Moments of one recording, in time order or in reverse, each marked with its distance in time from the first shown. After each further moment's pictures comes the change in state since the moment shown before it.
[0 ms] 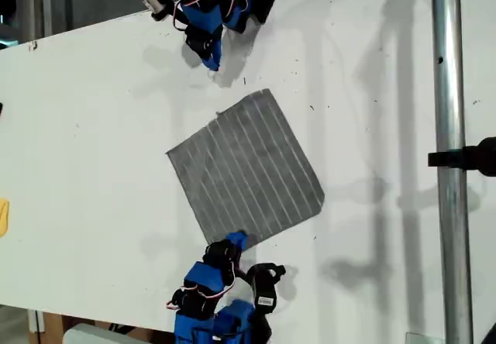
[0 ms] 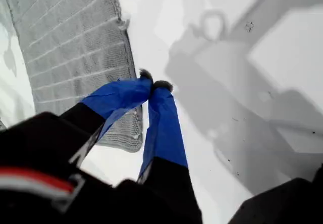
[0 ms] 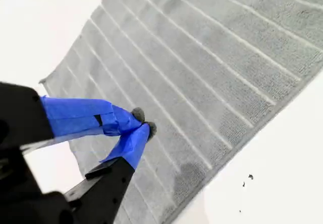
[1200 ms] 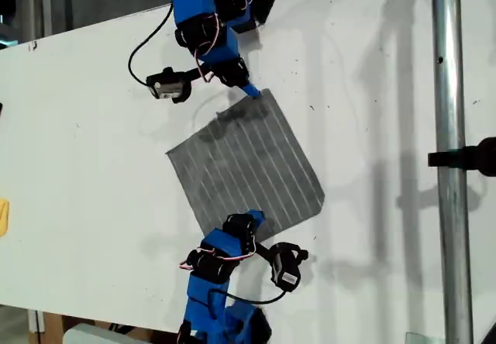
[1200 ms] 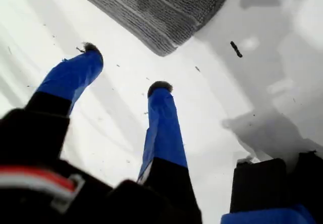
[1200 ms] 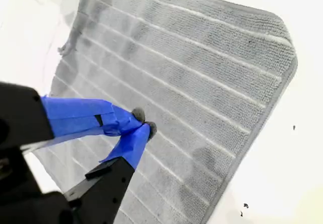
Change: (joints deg) arm 0 6.2 -32.3 -35.9 12.3 6.2; arm 1 -35.2 -64.7 -42.5 0.4 -18.8
